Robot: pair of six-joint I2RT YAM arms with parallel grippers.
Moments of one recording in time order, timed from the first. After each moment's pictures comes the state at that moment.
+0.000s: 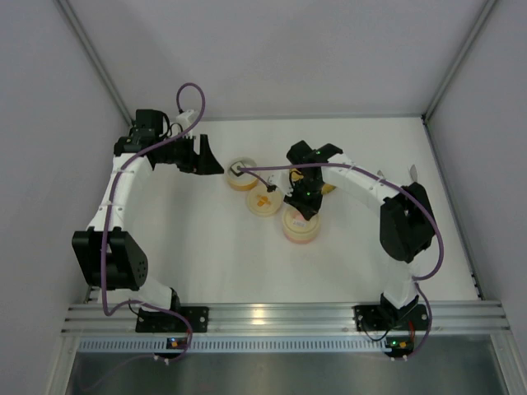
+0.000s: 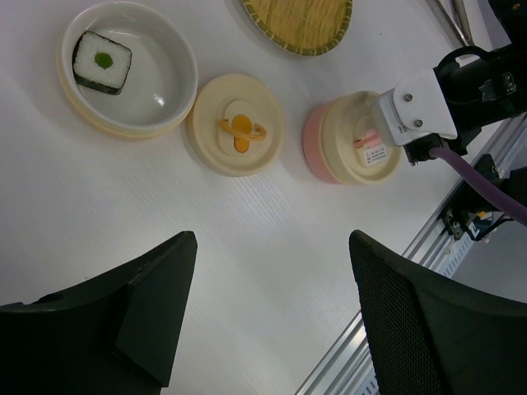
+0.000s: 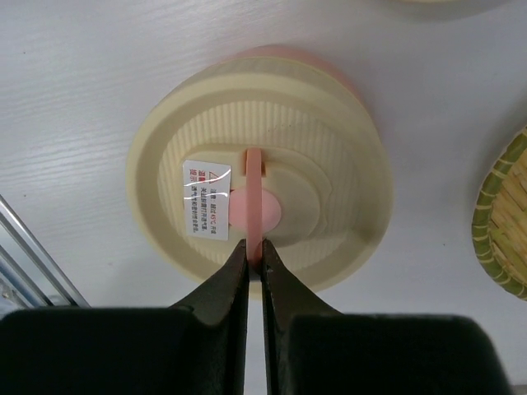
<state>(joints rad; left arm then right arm) -0.01 1.56 1.51 -0.85 0.81 0.10 0.63 1.88 1.56 -1.11 -0.24 -0.67</state>
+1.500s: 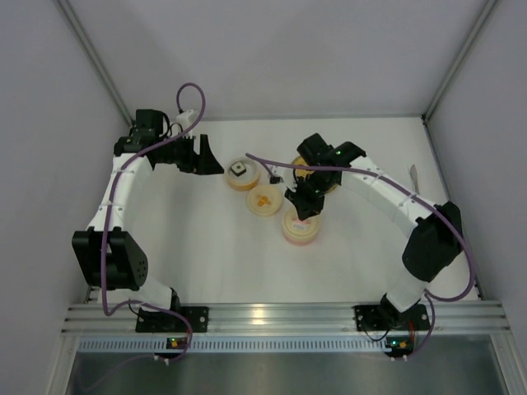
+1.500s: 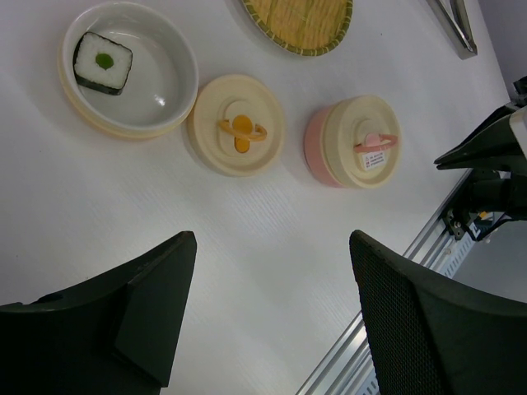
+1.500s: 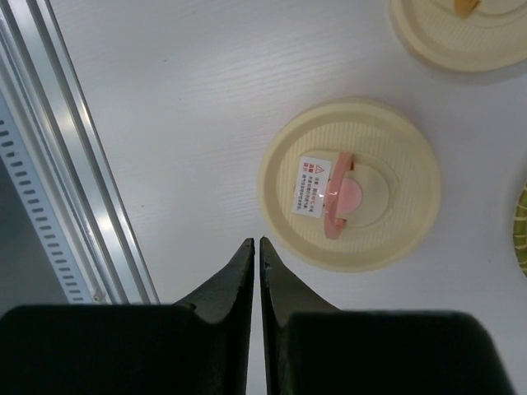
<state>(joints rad) -0.01 1.56 1.51 -0.85 0.81 0.10 0.64 1.67 1.55 -1.14 -0.46 -0.59</state>
